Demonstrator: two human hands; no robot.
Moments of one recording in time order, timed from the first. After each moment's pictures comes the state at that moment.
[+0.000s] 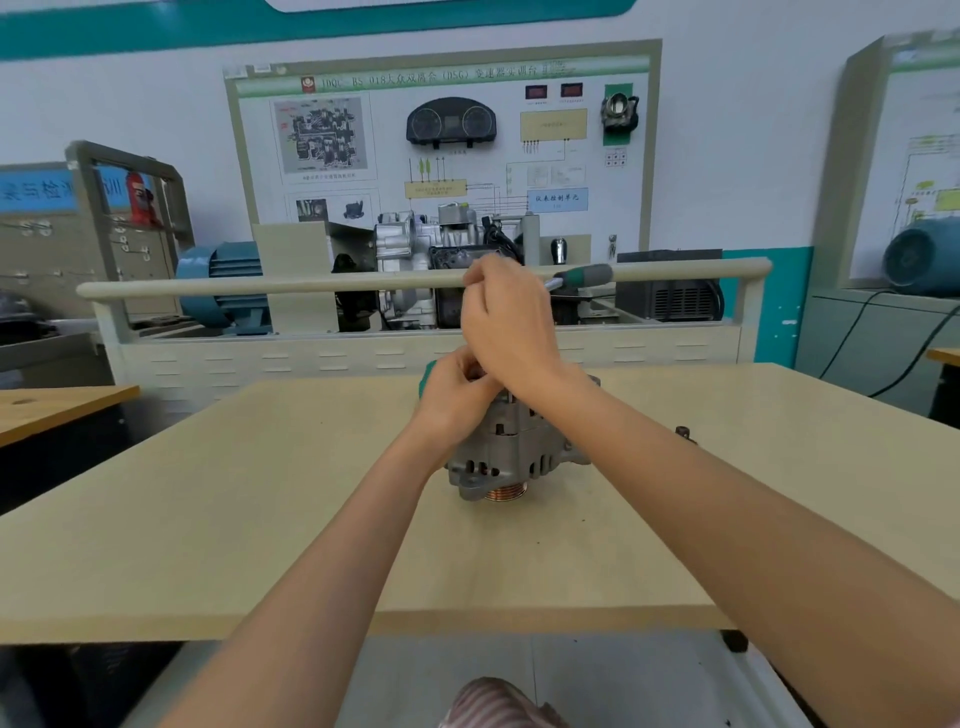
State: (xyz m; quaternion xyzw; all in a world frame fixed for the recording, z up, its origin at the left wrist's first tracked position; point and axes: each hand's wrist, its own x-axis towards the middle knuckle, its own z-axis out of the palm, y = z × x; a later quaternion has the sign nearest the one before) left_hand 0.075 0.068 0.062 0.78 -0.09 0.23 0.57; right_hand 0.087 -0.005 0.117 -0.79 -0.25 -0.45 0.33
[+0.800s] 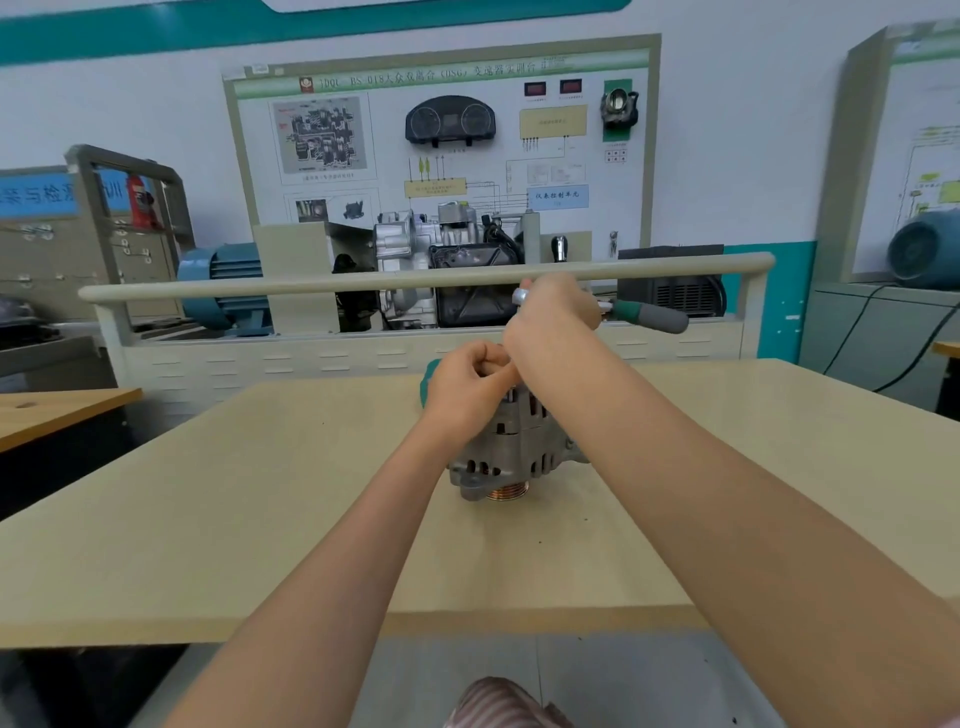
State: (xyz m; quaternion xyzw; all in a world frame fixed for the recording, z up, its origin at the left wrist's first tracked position) left_hand 0.080 0.063 0.065 0.79 -0.12 0.25 0.54; right_hand 0.077 -0.015 0.148 -0.39 0.08 -0.10 0.91
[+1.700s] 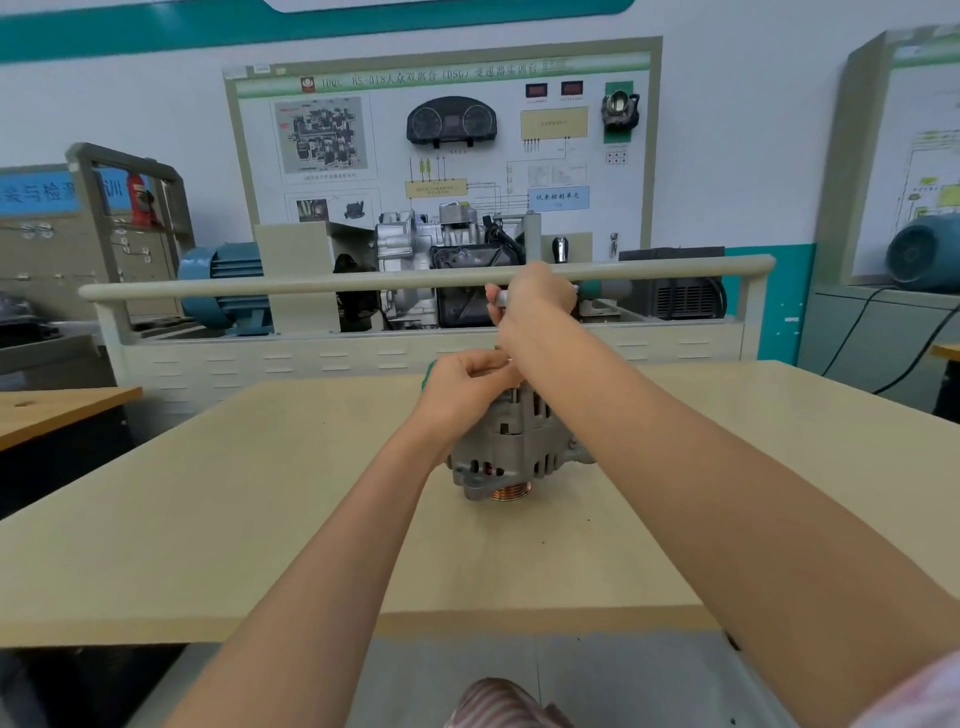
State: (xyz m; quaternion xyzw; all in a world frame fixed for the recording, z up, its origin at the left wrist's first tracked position) left_hand 0.074 0.074 0.066 0.77 -0.14 0.19 0.59; right_hand 0.095 0.000 0.152 -0.44 0.07 -0.06 0.89
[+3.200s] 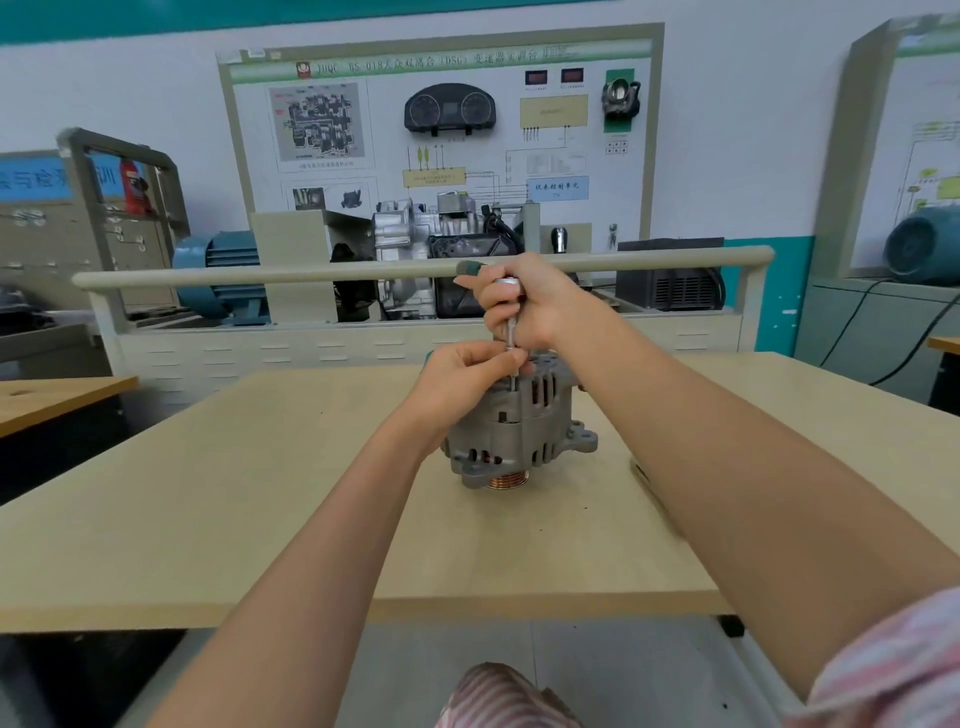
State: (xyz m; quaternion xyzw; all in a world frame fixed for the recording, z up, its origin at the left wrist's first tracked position) left_hand 0.071 0.076 0.067 0.79 -0.14 0.16 0.58; right_hand 0.113 -0.023 0.146 -0.49 -0.13 0.20 0.84
